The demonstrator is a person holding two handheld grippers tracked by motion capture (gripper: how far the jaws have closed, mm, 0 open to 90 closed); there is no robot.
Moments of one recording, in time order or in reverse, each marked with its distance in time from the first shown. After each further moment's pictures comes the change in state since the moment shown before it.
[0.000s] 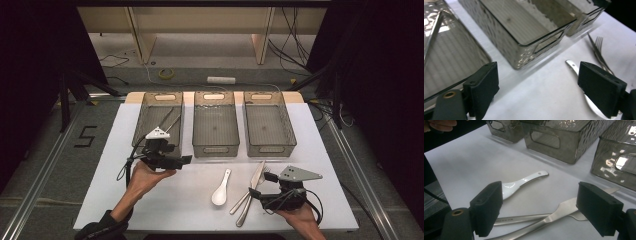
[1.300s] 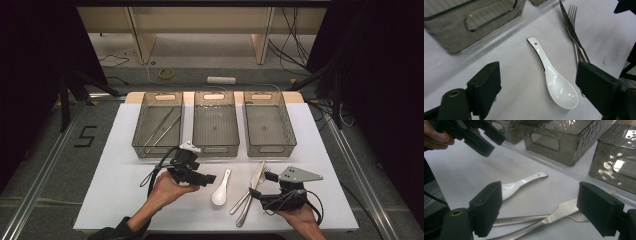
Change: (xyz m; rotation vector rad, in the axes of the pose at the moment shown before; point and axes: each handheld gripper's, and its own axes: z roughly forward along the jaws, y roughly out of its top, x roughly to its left) left arm -0.060 -0.003 0.048 0.243 -0.109 0.013; right arm 0.002 0.000 -0.002 -0.007 -0.013 -0.017
